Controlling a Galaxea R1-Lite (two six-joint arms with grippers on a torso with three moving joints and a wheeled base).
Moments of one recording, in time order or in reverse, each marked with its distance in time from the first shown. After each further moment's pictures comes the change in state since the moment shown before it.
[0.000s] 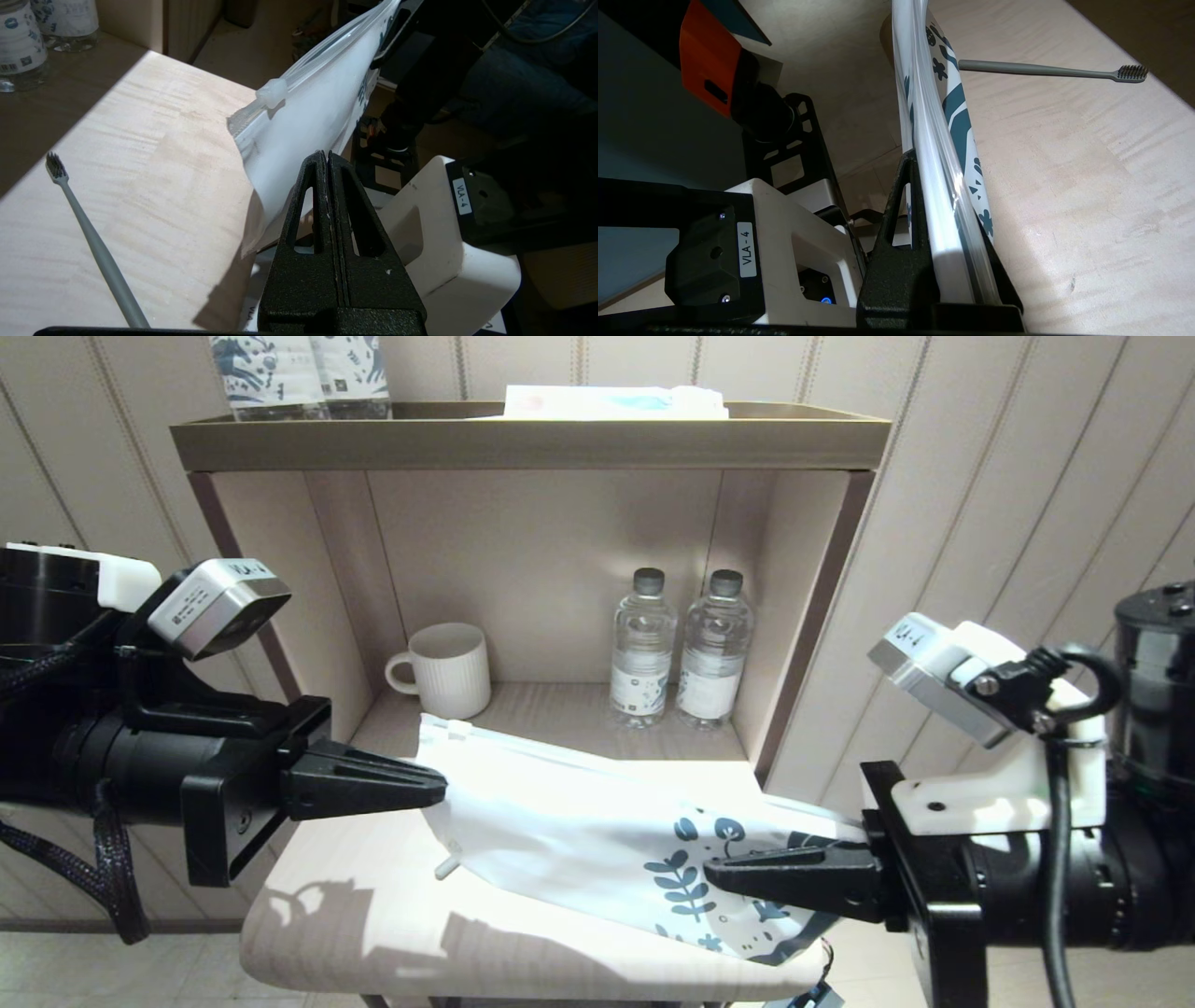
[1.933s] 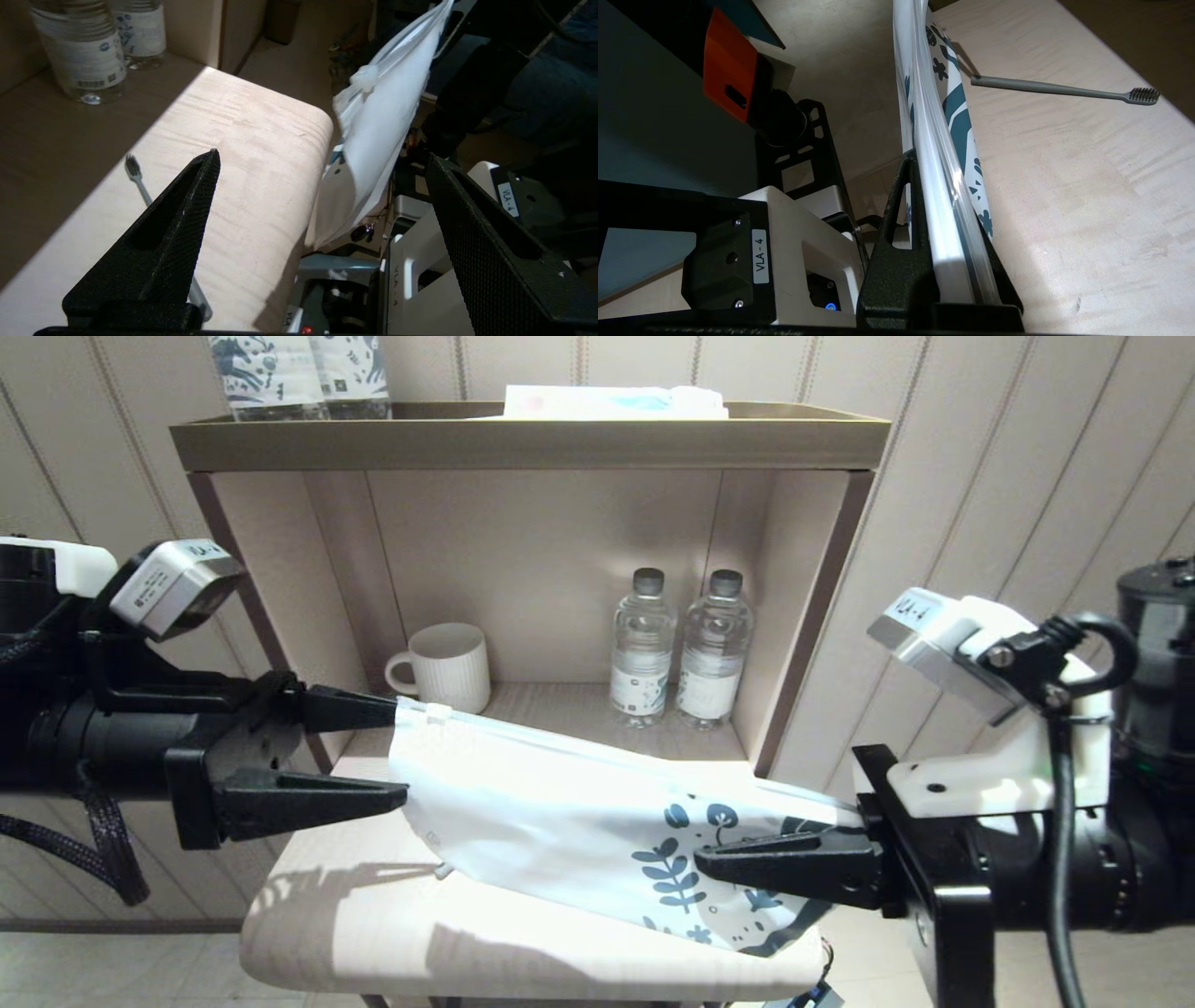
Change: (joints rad) left arm 0.096 0.000 0.013 -0.075 0.004 0.020; right arm 0.000 0.014 -0.036 0.001 0.042 -0.004
